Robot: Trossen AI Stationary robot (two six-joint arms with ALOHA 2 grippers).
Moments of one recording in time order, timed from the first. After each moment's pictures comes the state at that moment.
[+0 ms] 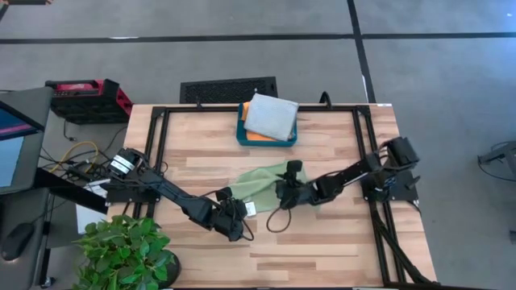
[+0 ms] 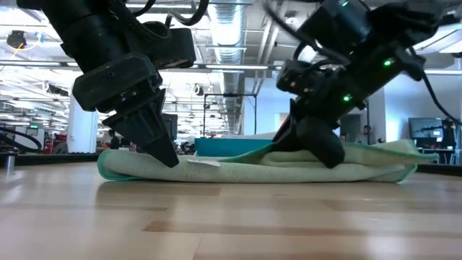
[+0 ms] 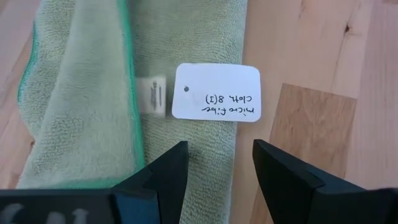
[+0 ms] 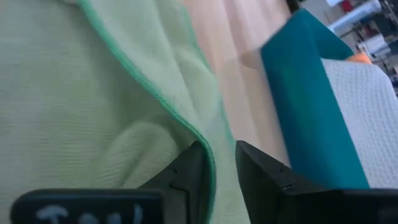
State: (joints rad) left arm -0.47 1.83 1.03 -0.34 -0.49 -0.63; right arm 0.26 1.79 0.77 0.14 0.73 -0.14
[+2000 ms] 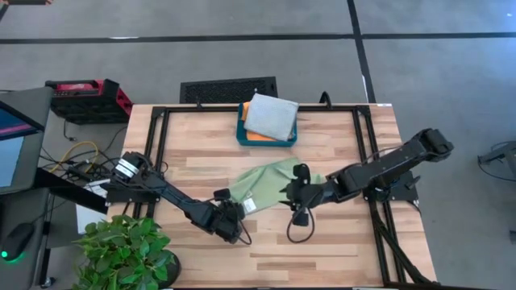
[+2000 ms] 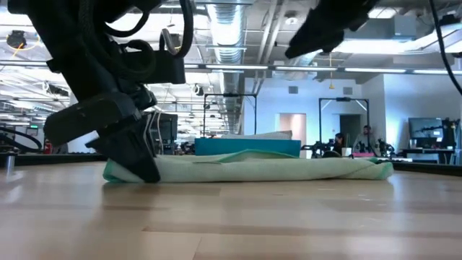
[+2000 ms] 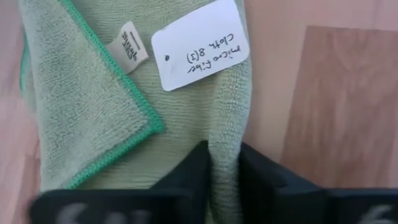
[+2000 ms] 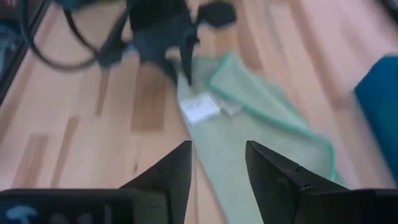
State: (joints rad) left arm -0.47 1.91 1.04 -0.47 -0.49 -0.61; right arm 0.38 1.43 0.97 -0.30 0.34 0.20
